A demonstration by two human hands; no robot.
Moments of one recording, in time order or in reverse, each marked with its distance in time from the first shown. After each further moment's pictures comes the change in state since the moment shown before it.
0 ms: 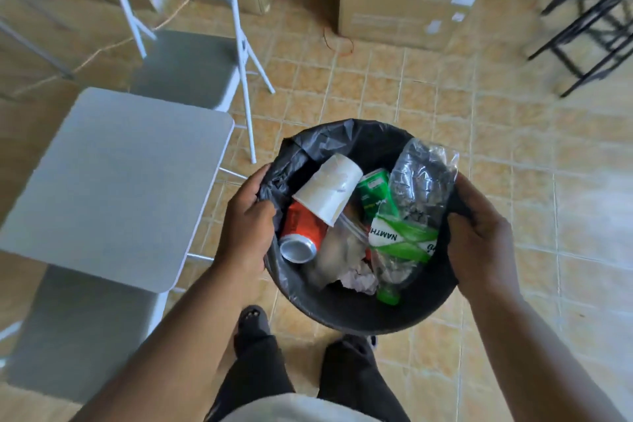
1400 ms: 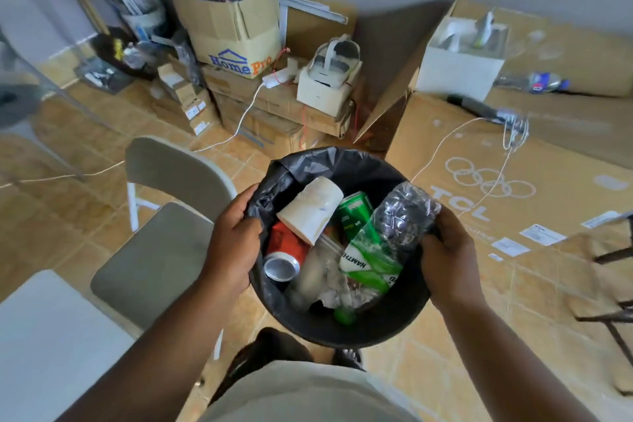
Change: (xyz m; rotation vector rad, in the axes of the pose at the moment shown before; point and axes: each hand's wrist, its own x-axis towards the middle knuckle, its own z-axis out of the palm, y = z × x) left_hand 0.580 0.371 0.094 -0.219 0.342 0.101; right_hand 0.687 -0.330 0.183 0.012 -0.221 -0.226
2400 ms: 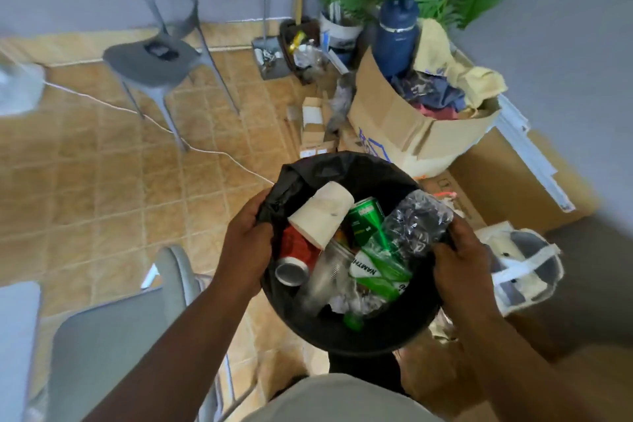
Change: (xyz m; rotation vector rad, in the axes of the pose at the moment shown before) left_hand 0.533 0.147 -0.081 -0.292 0.612 -0.159; right_hand 0.546 -0.218 0.458 -0.311 -0.570 -0.306
